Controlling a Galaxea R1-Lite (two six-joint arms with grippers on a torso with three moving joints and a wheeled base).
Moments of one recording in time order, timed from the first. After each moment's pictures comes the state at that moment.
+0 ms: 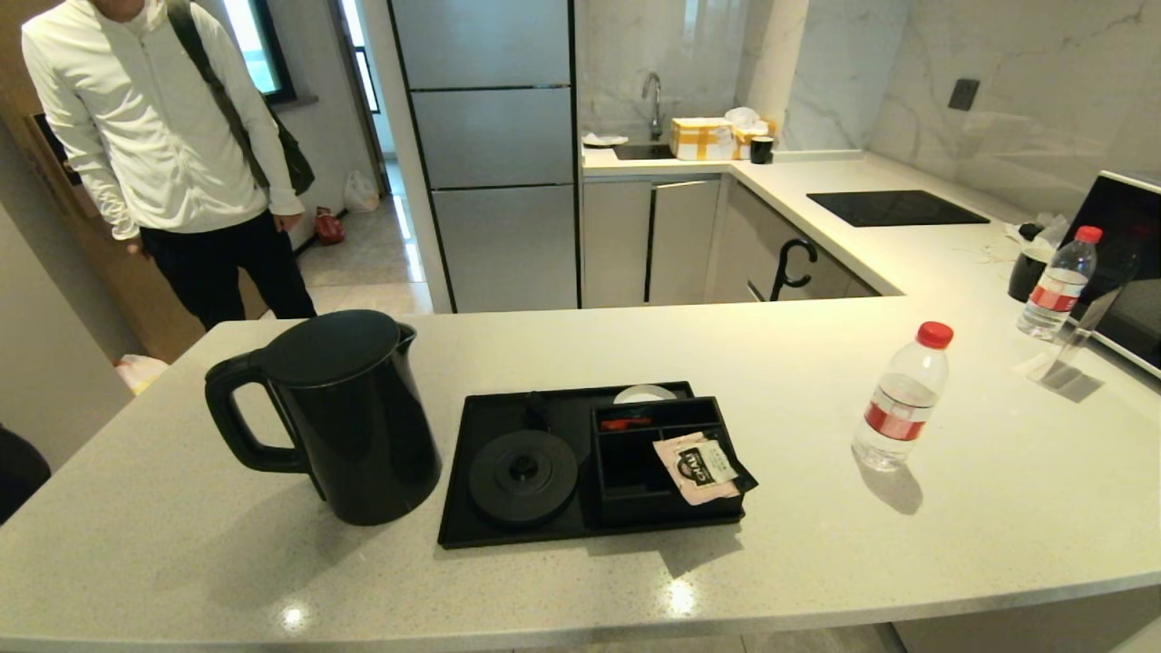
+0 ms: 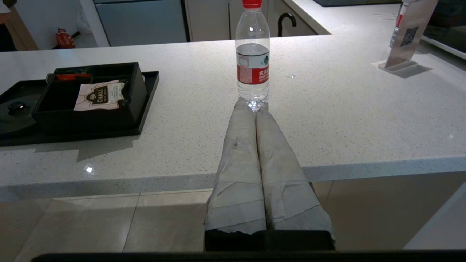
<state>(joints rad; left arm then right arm) 0.01 0.00 0.00 -0.18 0.00 0.02 0.00 0.00 0.00 -0.08 0.00 -0.01</state>
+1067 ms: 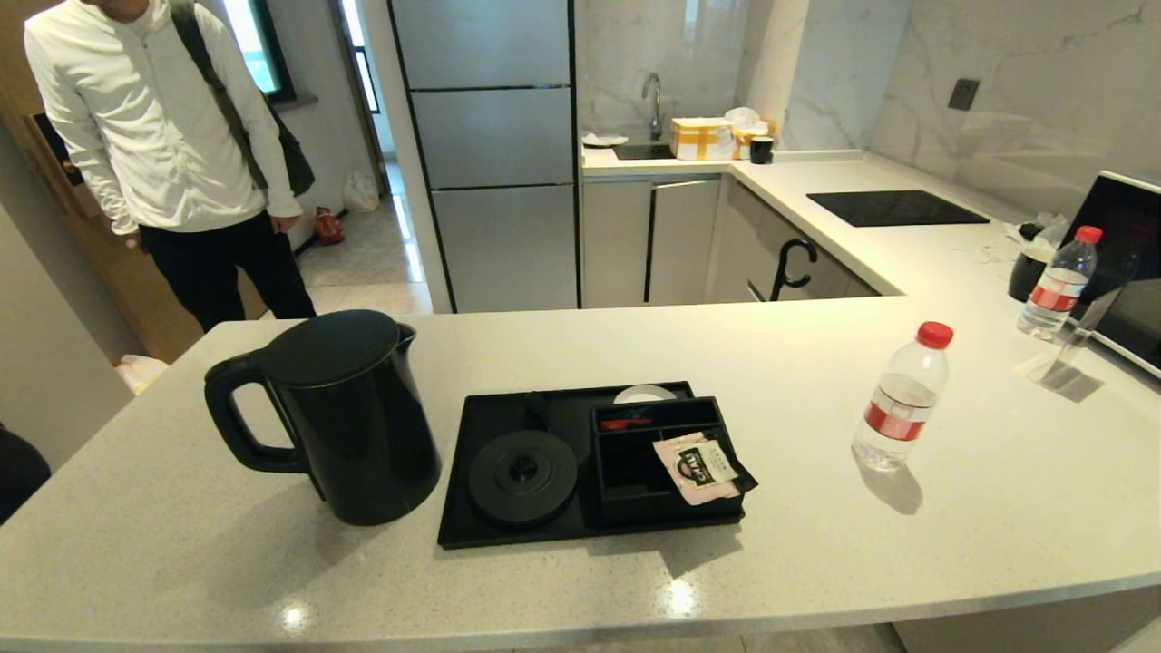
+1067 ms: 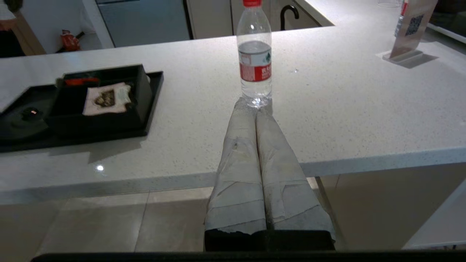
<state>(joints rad) 0.01 0.00 0.00 -0.18 0.00 0.02 0.00 0.02 -0.07 -0.01 -0.01 0.03</state>
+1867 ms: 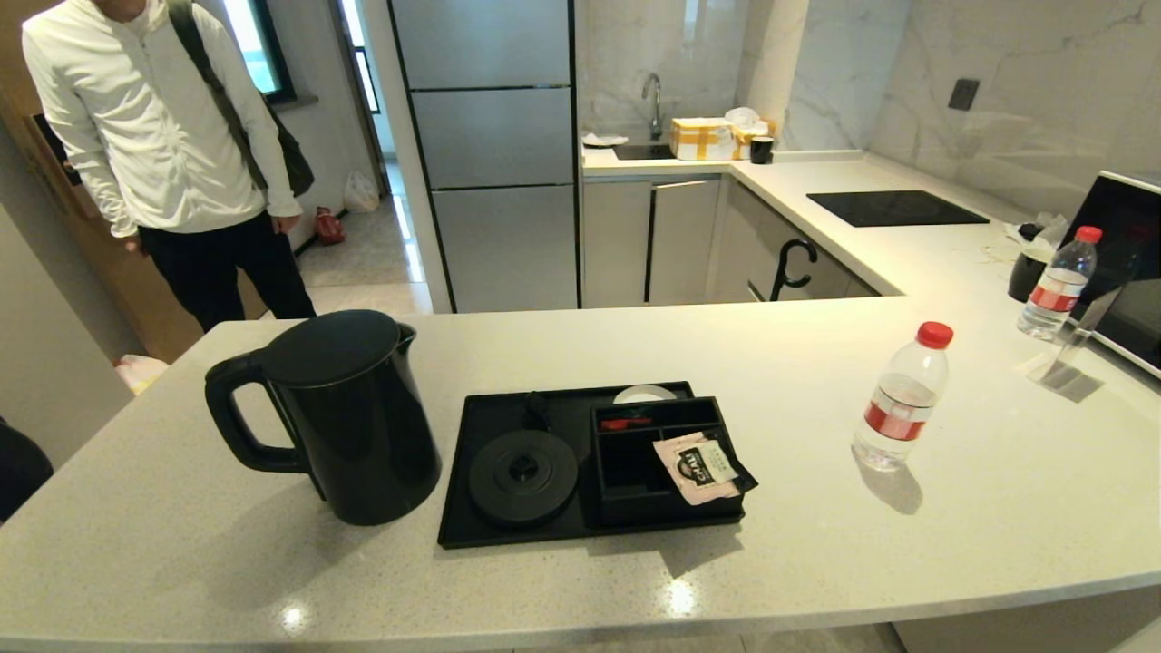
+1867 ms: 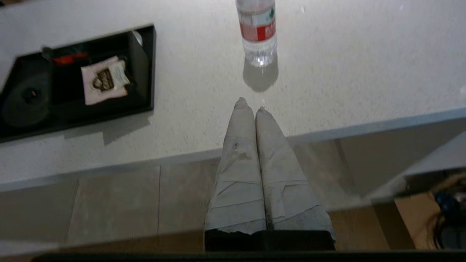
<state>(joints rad) 0.01 0.00 0.00 -0.18 0.00 0.02 0.00 0.54 -0.46 0.21 -0.01 0.12</state>
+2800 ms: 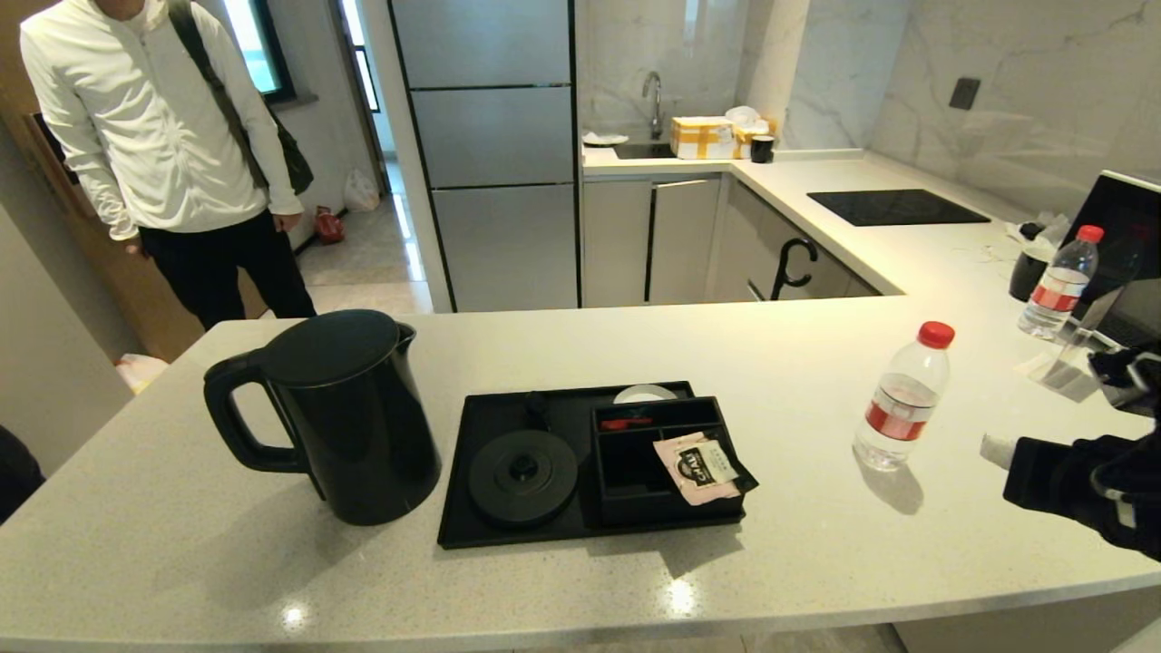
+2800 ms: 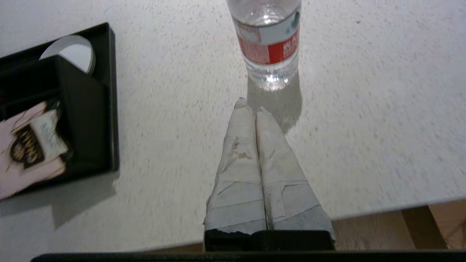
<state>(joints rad) 0.01 0.00 0.00 -0.18 0.00 0.02 0.00 1.45 -0.37 -0.63 0.00 0.18</state>
